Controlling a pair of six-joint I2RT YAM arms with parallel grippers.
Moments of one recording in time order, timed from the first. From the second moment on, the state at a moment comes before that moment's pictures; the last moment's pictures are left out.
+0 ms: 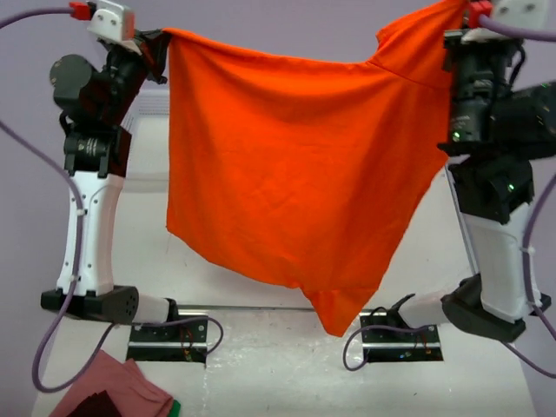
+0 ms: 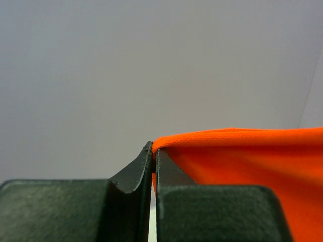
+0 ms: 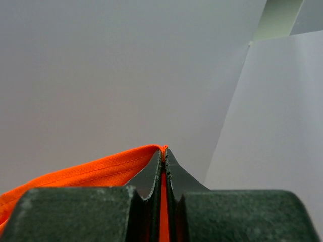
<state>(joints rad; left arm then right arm) -0.08 1.34 1.88 -0.15 0.32 -0.02 0.66 1.34 2.25 -0.18 0.60 -0.72</state>
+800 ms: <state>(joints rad) -0.09 1.76 2.09 -0.17 0.37 -0.05 0.35 1.58 2.35 -0.38 0.39 -0.49</state>
